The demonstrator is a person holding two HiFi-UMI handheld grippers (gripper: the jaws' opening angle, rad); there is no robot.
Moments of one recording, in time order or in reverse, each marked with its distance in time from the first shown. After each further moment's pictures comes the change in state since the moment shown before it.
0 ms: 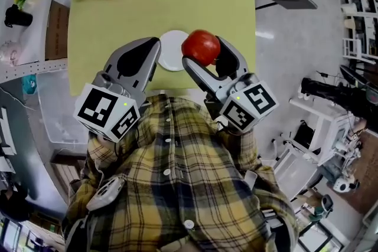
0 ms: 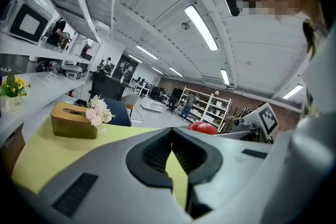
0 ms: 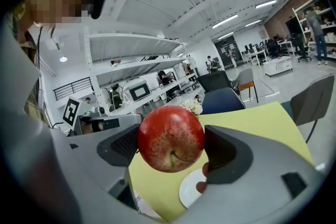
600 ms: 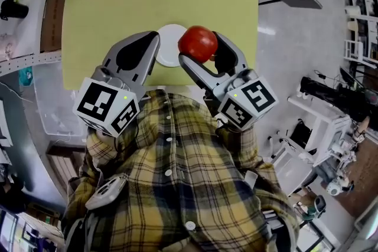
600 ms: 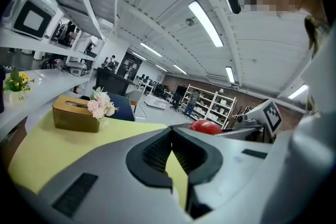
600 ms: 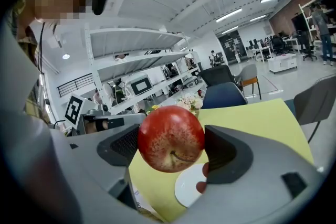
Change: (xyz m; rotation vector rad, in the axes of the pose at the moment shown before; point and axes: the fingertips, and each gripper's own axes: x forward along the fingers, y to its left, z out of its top) left arm 0.019 0.009 -0.020 -0.019 0.026 0.041; right arm 0.008 -0.013 -0.014 -0.017 0.061 0.035
